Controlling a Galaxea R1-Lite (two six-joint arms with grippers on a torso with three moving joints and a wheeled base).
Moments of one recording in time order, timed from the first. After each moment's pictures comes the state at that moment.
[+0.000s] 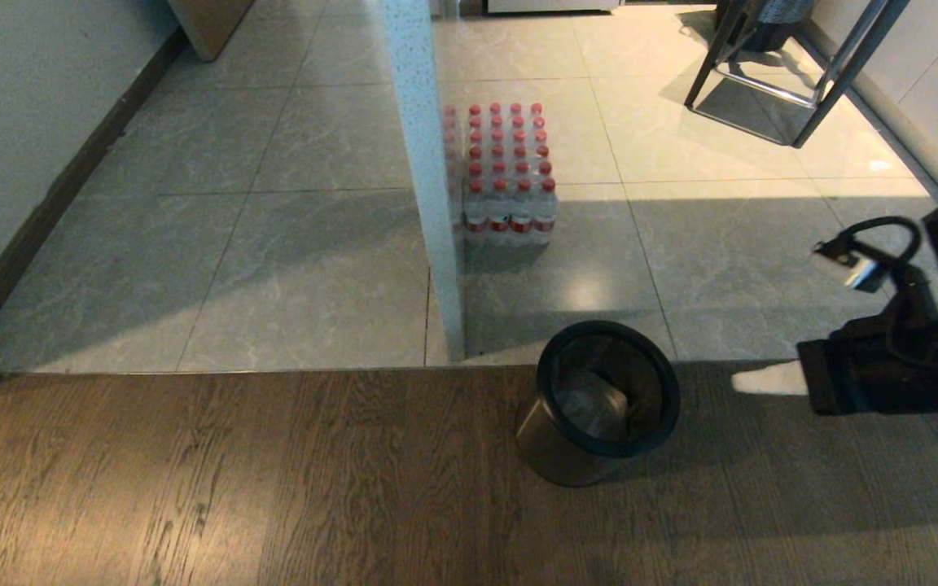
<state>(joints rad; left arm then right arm) 0.00 0.00 0.00 0.00 0.00 0.01 0.23 1.44 -0.94 0.22 0.34 0.11</state>
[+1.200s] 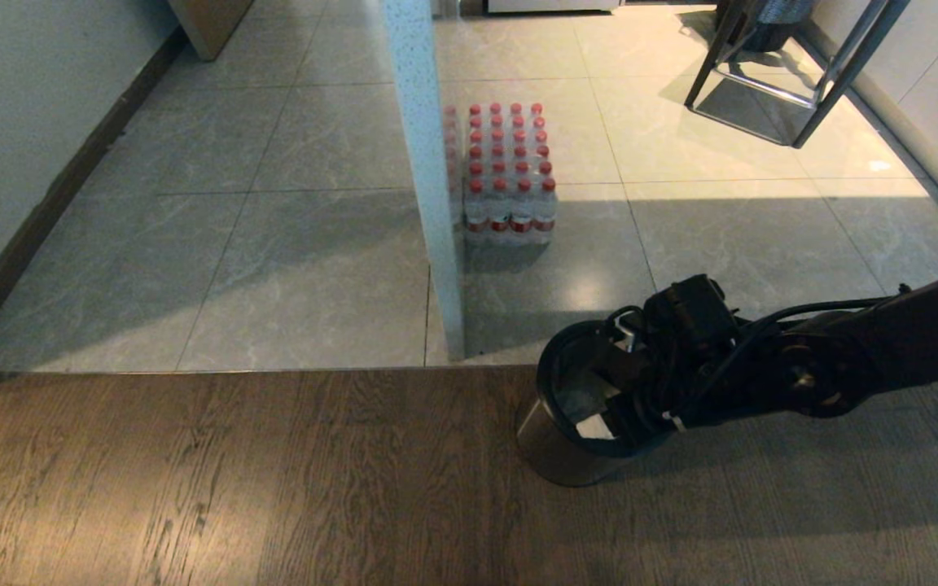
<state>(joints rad) 0.00 0.00 0.00 0.00 0.00 0.01 0.46 1.95 -1.05 -0.02 0.09 -0.02</state>
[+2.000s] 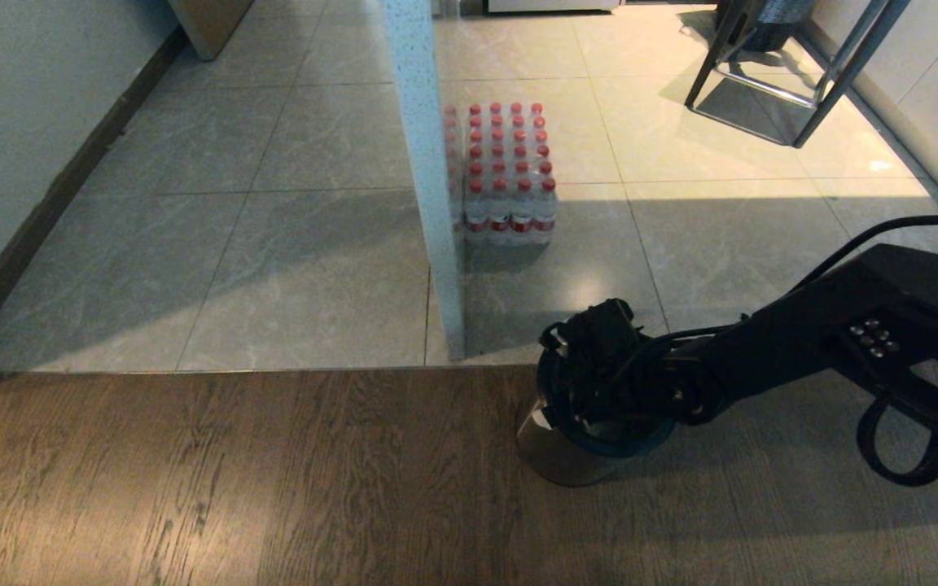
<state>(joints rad) 0.00 0.00 0.00 0.00 0.00 0.01 0.53 2.24 -1.26 -0.17 -0.15 -0.03</state>
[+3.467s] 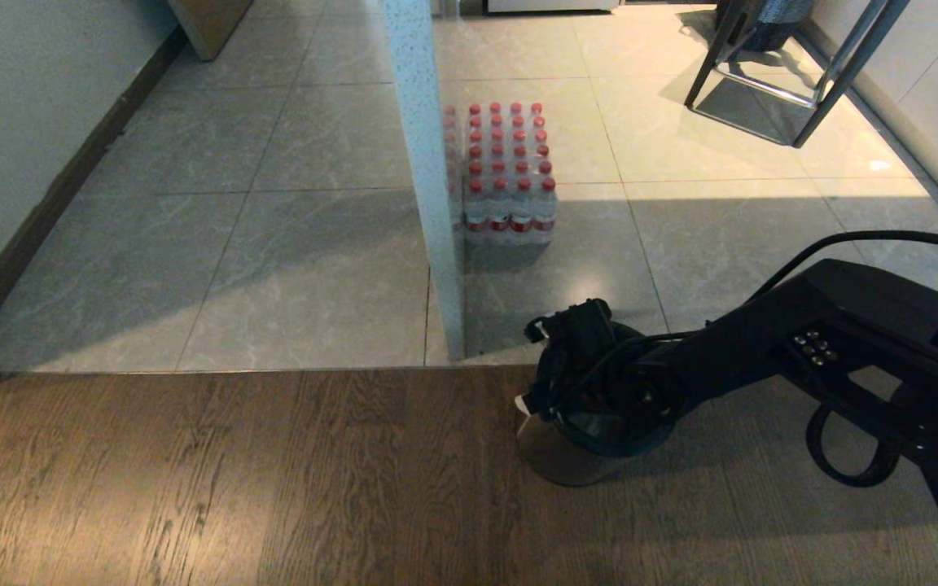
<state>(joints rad) 0.00 0.00 0.00 0.00 0.00 0.01 0.55 2.32 -1.35 -0.25 -0.19 0.00</state>
